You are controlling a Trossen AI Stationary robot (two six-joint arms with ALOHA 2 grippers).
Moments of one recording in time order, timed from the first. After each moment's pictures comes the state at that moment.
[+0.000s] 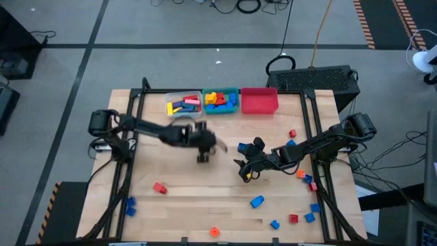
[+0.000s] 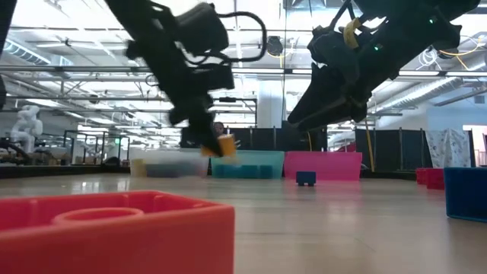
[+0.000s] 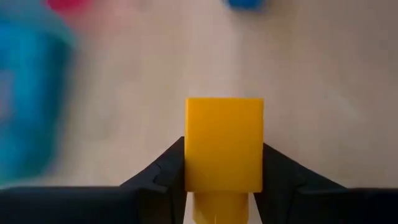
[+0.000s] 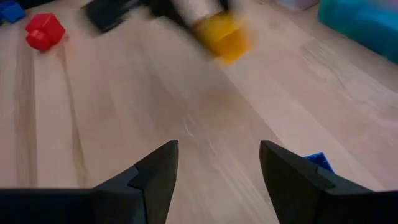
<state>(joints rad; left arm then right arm) 0.04 1.70 0.96 -0.20 -0.21 0.13 0.26 1.54 0.73 0.09 0.50 0.61</state>
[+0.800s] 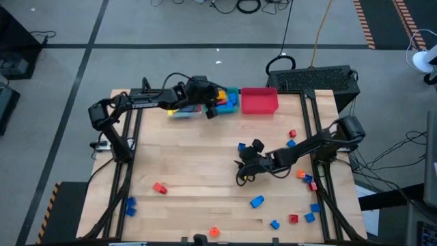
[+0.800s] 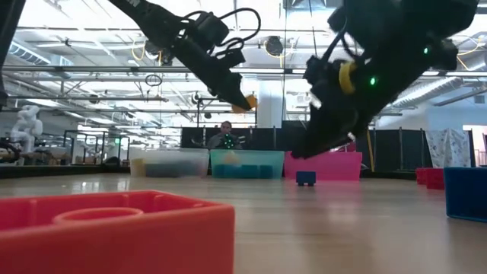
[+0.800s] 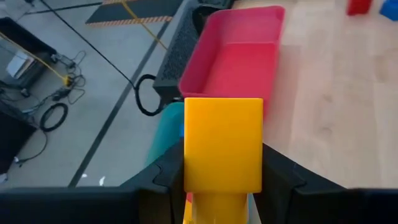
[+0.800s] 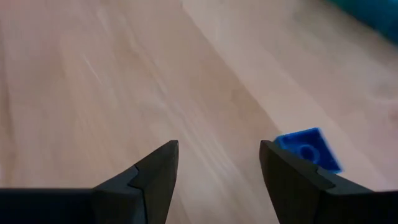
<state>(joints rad) 0.47 1.71 1.20 -0.05 -0.03 0.35 0.26 1.68 0.73 0.10 0.55 0.58</state>
